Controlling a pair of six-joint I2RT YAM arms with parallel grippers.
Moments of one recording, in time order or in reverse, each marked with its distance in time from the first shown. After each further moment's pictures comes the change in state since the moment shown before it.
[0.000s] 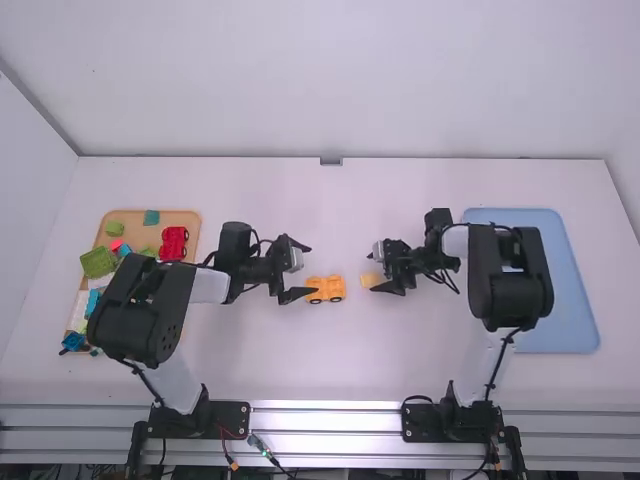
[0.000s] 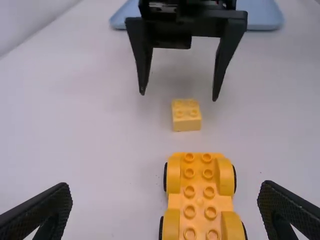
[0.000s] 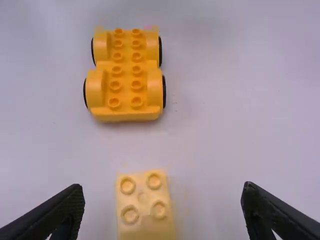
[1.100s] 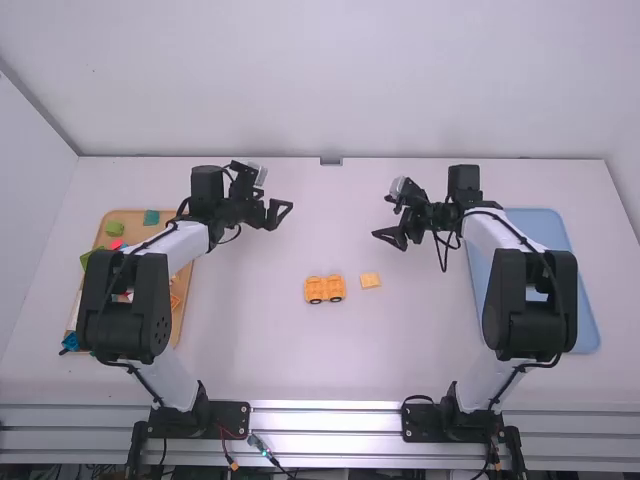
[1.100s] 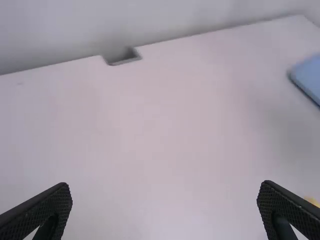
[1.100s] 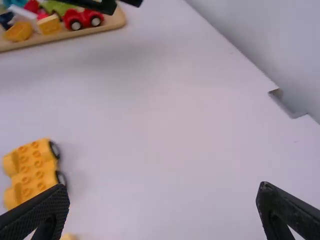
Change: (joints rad) left arm 0.151 0.000 0.411 -0.328 -0.334 -0.627; right arm -0.043 -0.196 0.151 0.116 -0.031 0.616
